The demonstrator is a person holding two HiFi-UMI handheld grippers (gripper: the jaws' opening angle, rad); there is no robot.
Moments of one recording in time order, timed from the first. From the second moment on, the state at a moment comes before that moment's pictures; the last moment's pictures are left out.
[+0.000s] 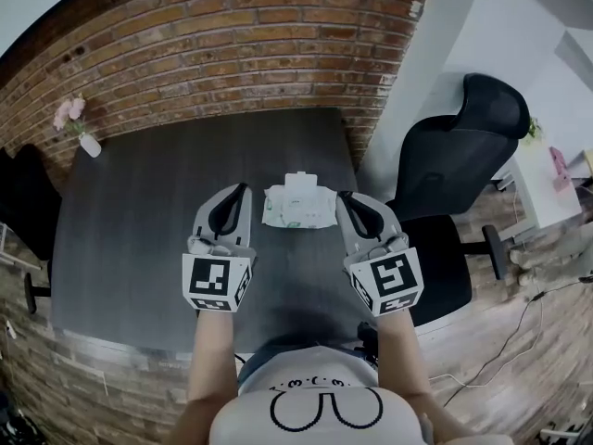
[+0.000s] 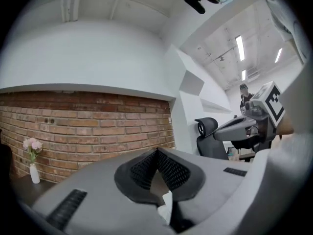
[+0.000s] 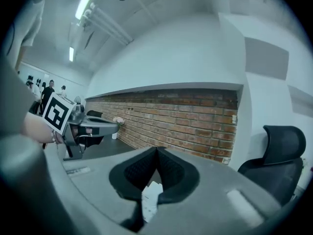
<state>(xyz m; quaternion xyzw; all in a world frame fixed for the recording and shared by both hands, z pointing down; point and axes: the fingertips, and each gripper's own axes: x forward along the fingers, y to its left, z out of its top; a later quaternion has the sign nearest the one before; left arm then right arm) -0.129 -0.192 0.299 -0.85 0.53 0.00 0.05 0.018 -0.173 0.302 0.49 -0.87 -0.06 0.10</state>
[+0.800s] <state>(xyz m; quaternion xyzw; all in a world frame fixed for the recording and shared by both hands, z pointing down) -0.127 -0.176 0.266 -0.84 0.53 0.02 0.11 0.043 -0.162 0.279 0.51 -0.86 -0.05 0.08</state>
